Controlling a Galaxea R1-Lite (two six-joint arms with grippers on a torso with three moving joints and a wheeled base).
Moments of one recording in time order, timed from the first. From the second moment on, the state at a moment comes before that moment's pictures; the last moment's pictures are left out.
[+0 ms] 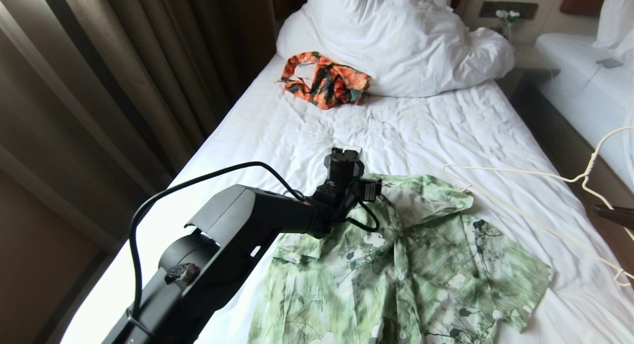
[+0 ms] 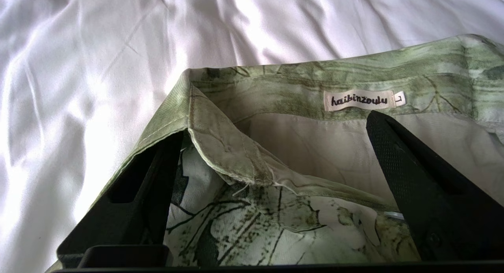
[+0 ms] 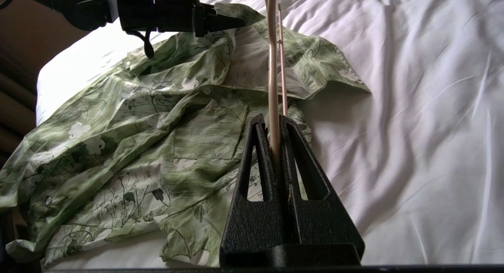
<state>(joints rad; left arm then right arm) -0.66 2.60 -1.95 -0.44 0.22 -0.08 -0.69 1.85 -0.91 -0.22 1.52 -0.67</state>
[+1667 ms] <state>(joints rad) -0.79 2.33 -1.75 -0.46 0.28 -0.07 -0.32 2.03 -1.13 -0.22 1.45 -0.63</state>
